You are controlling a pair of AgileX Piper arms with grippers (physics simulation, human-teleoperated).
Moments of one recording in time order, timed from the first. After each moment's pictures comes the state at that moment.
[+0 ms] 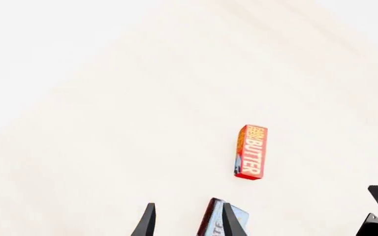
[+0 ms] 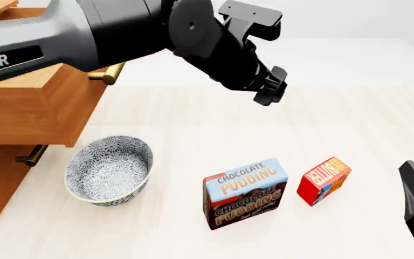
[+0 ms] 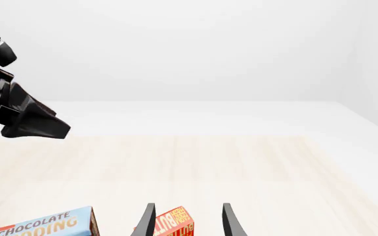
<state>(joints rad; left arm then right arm) -0.85 1.79 -1.66 0.68 -0.04 0.00 0.00 0.00 0.00 0.00</state>
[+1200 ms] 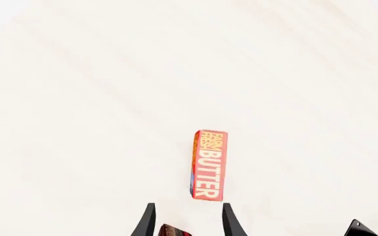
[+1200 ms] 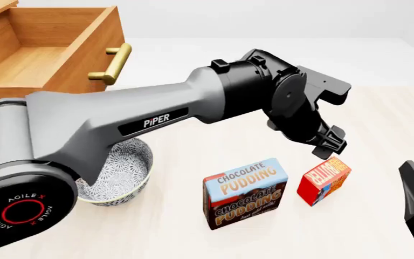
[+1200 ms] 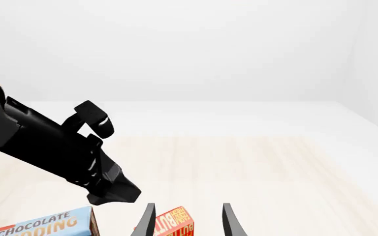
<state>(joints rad) -1.01 2.16 -1.94 0.74 -0.12 0.00 0.00 0.00 0.00 0.00</state>
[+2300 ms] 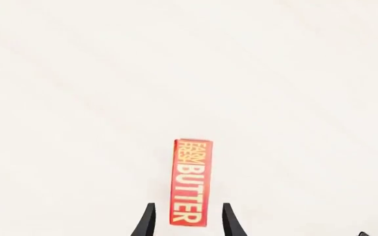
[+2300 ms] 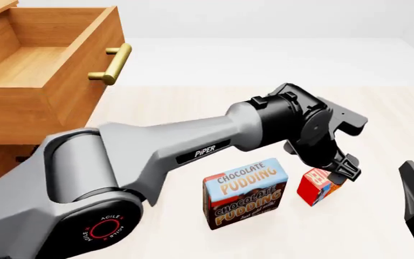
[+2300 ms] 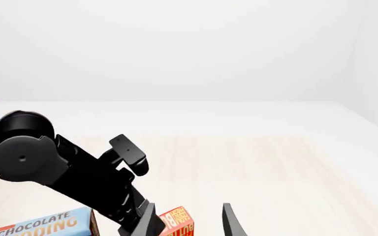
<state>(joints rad) -1.06 2.36 -2.12 0.79 -0.14 0.00 0.00 0.00 0.00 0.00</state>
